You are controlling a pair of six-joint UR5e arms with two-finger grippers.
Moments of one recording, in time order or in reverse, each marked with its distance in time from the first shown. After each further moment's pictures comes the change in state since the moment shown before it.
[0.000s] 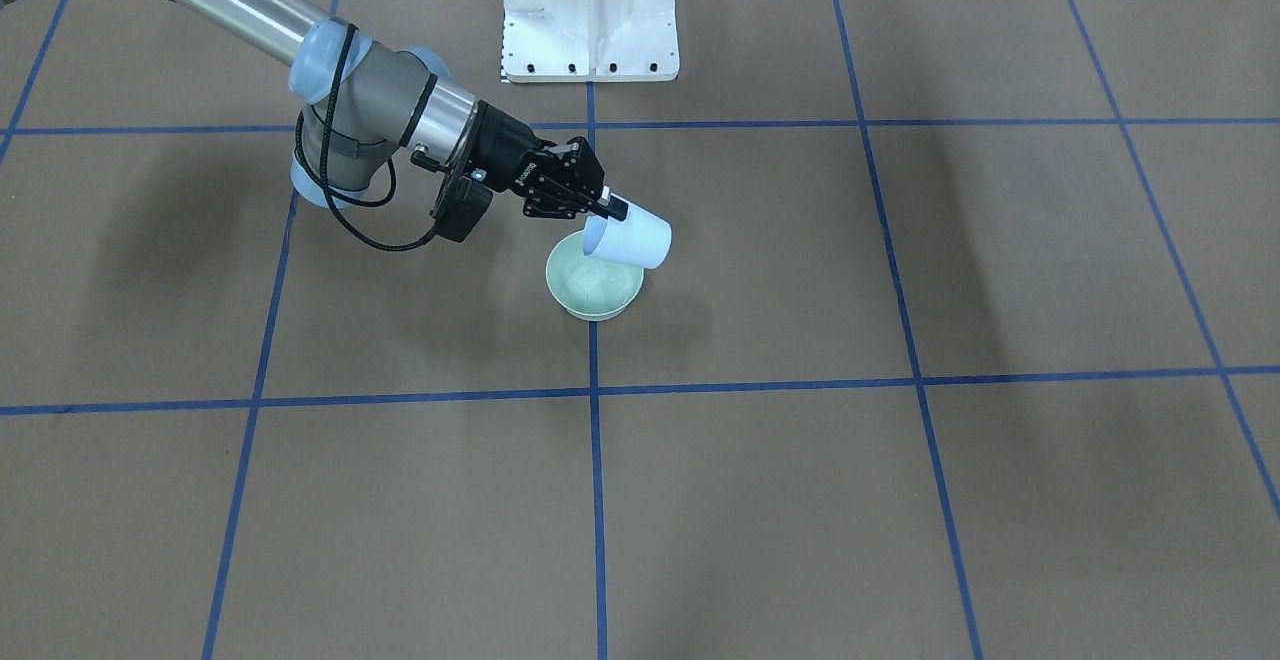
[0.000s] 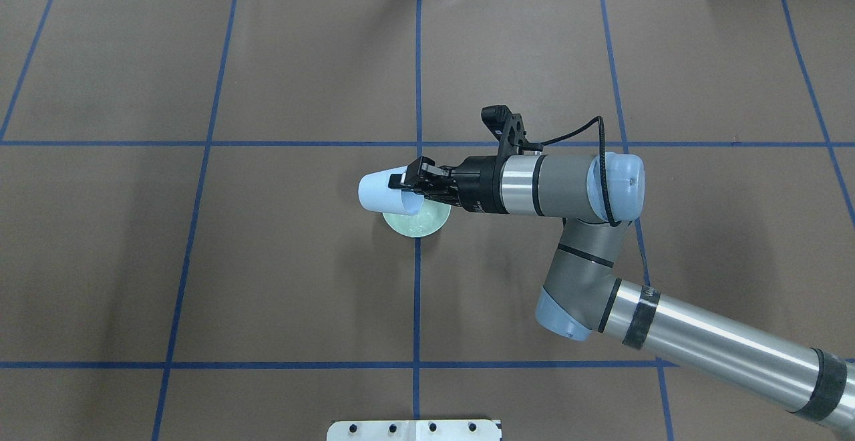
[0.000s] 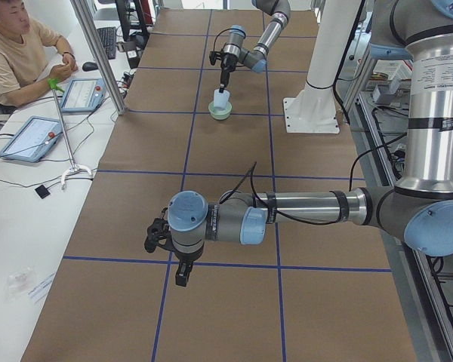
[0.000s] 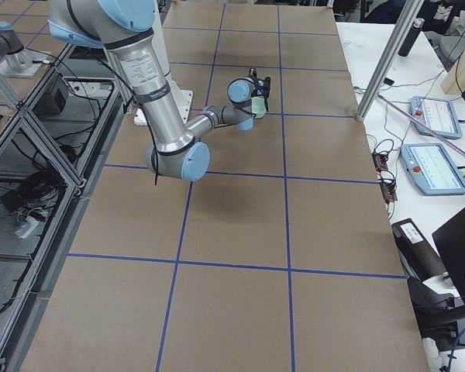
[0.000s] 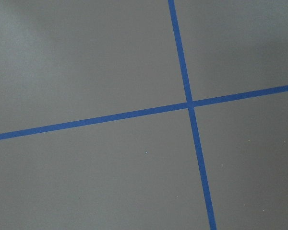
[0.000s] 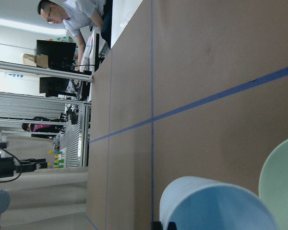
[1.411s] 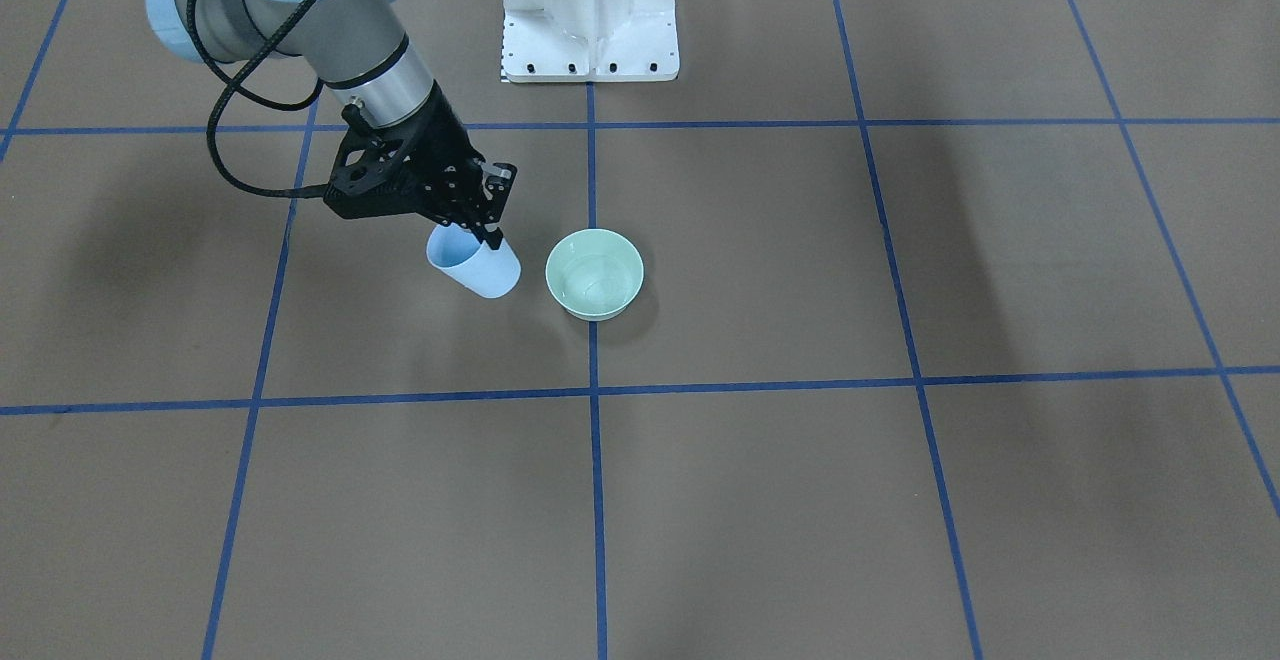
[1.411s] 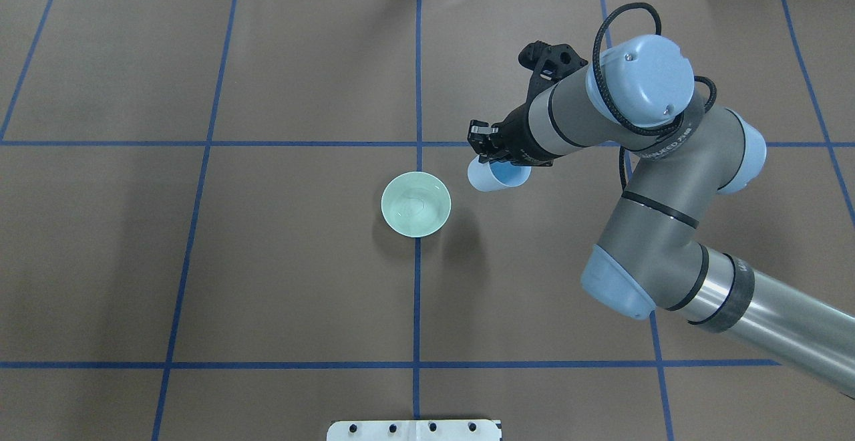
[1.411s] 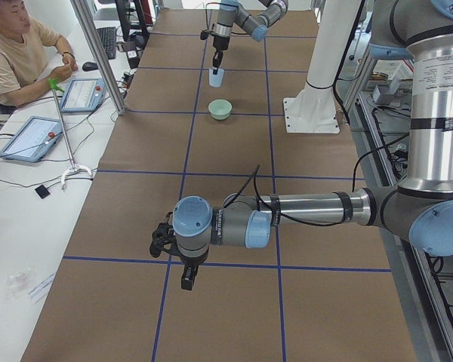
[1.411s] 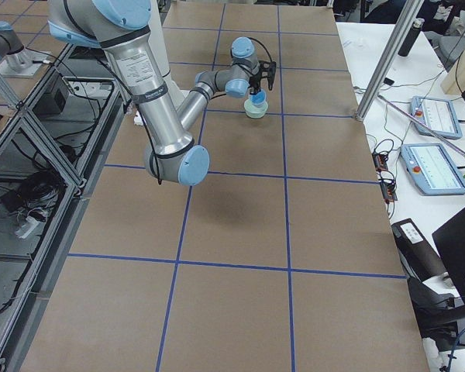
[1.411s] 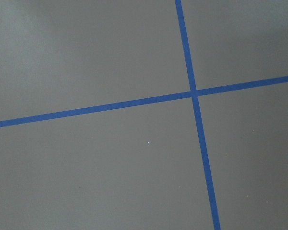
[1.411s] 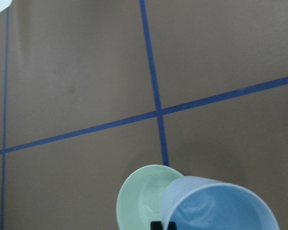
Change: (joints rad) left arm 0.001 0.023 -0.001 -0.001 -0.003 0.003; right arm 0.159 -0.067 0.419 -1.104 0.110 -0.340
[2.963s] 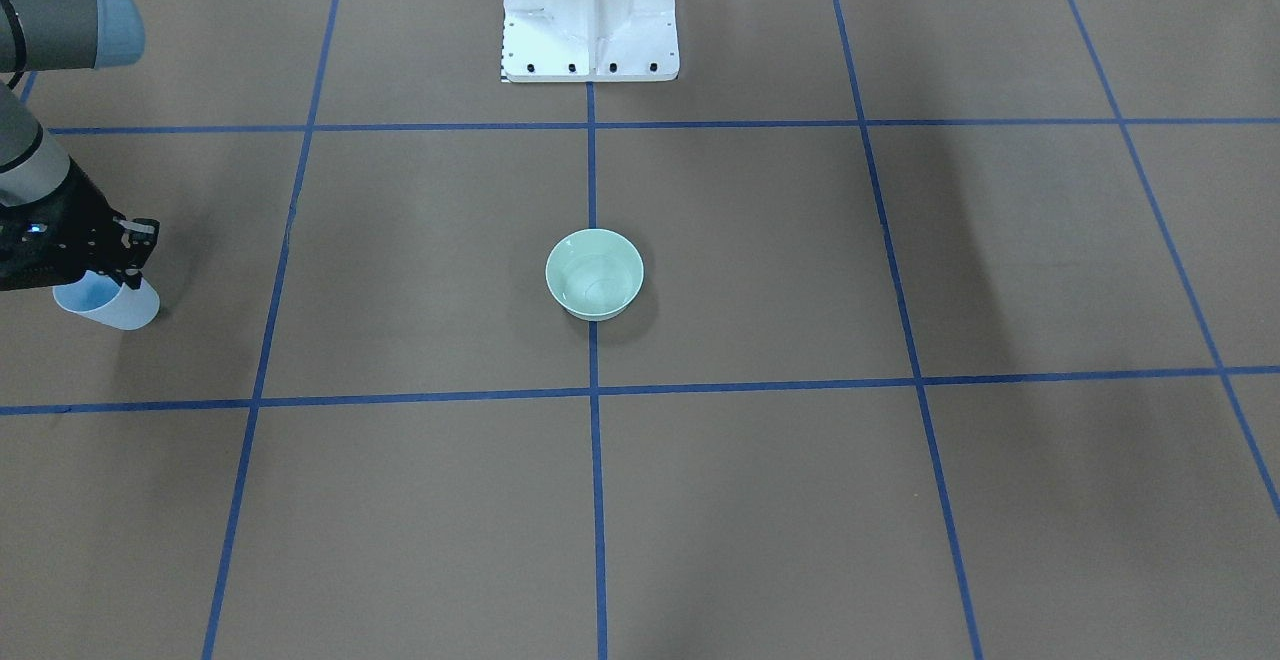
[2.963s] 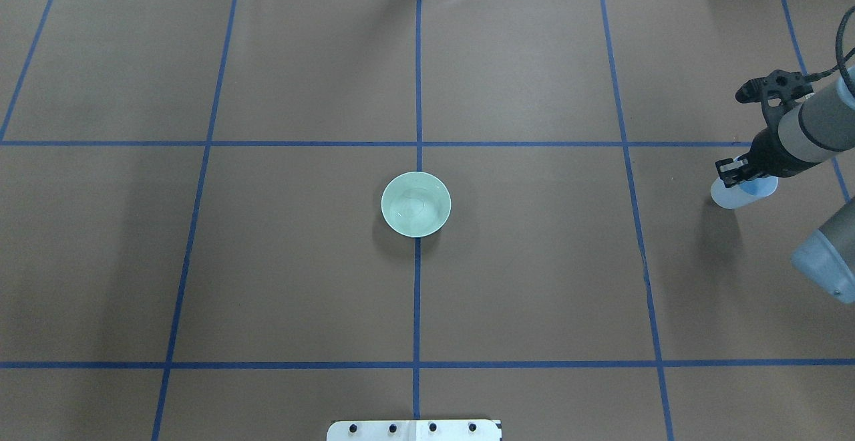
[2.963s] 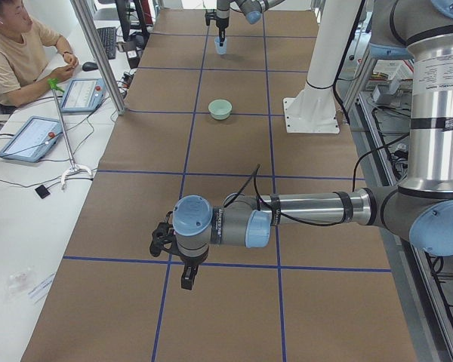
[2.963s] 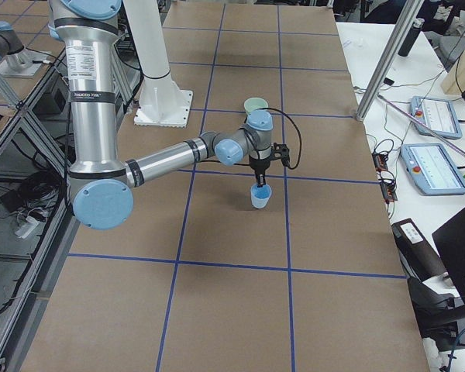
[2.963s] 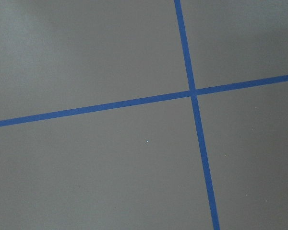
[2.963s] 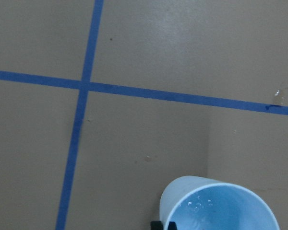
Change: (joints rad) left arm 0.000 0.000 -0.003 -0.001 -0.001 0.000; right arm 0.286 -0.497 0.007 -0.030 0.129 -0.747
